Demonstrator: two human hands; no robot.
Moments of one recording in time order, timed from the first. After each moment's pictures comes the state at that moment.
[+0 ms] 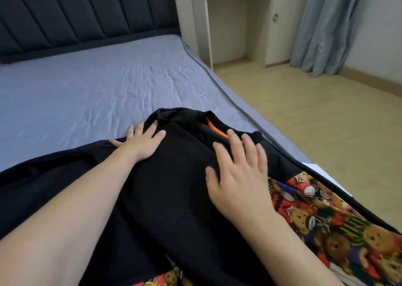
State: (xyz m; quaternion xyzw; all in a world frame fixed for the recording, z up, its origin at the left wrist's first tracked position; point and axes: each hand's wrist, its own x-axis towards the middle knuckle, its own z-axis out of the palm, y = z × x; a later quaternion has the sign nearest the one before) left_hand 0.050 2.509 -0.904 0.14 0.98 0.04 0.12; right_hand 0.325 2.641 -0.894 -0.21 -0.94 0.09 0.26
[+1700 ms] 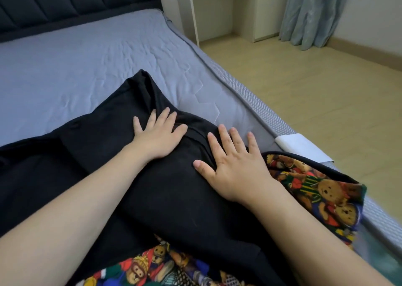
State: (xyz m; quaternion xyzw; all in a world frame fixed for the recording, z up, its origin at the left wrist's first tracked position) left_hand 0.131 2.564 -0.913 0.30 0.95 -0.02 0.09; right_hand 0.337 2.665 -0.917 -0.18 -0.98 0.08 0.01
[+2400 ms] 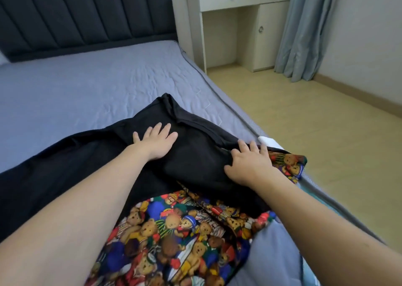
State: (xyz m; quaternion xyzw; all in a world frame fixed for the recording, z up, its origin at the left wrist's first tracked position) left_hand 0.212 2.475 -0.844 0.22 0.97 0.04 0.12; right_hand 0.419 2.647 -0.845 -0.23 -0.97 0.03 -0.10
